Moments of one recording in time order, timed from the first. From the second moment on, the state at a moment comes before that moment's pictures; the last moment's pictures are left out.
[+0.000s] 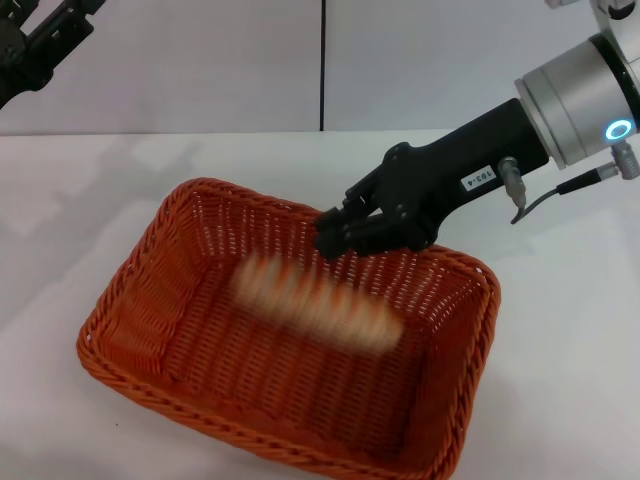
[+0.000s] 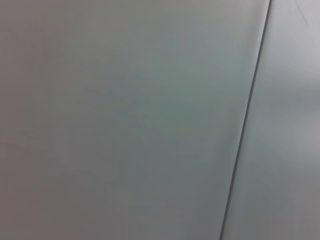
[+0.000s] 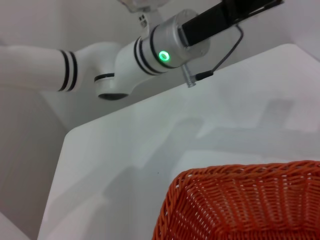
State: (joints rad) left arm -0.41 -2.06 0.60 0.48 1.27 1.59 -1.17; right arm 0.84 2.07 -1.12 -0.97 -2.02 -1.74 2.01
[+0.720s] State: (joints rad) left arm -0.40 -2.06 0.60 0.46 1.18 1.59 -1.13; right arm 0.47 2.04 -0.58 -0.82 -1.57 -1.73 1.57
